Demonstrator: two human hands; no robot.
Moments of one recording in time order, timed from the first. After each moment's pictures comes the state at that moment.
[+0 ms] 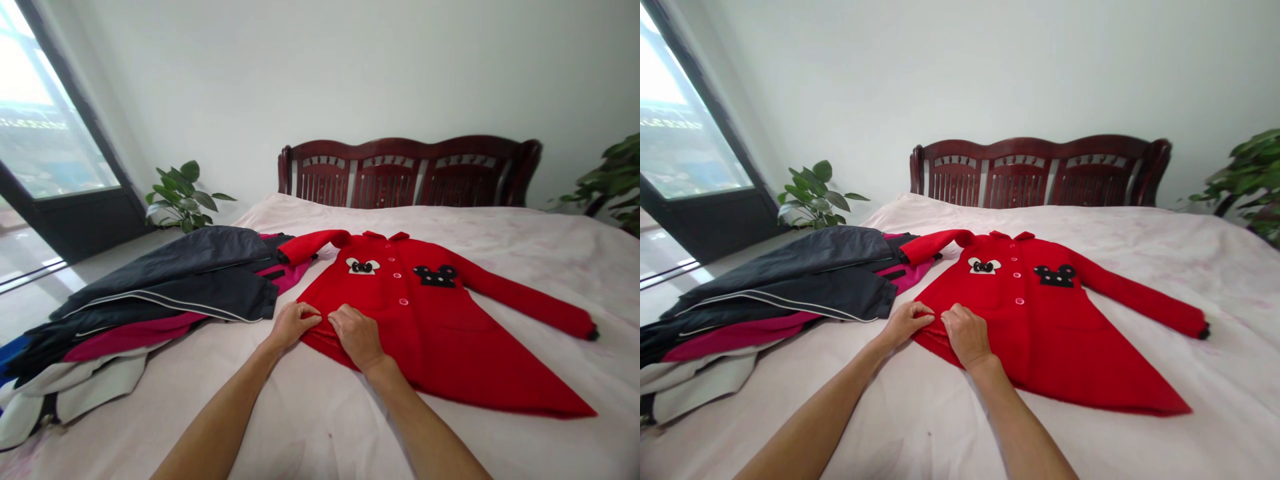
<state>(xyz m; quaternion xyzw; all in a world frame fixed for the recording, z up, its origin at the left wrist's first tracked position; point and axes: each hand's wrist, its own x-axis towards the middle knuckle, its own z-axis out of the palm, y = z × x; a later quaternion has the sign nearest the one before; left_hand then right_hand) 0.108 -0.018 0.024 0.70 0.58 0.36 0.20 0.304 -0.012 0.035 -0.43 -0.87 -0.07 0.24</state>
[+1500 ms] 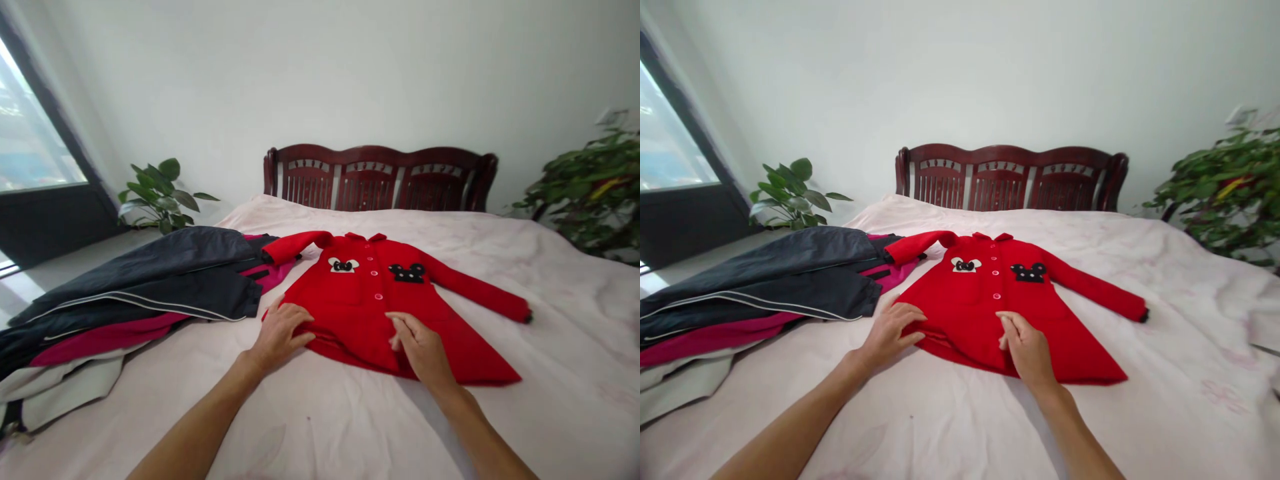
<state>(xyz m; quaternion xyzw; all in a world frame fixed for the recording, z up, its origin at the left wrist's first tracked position) 0.133 -0.065 0.050 0.81 0.51 0.30 0.06 0.446 -0.044 0.056 -0.56 -0.68 0.25 0.41</state>
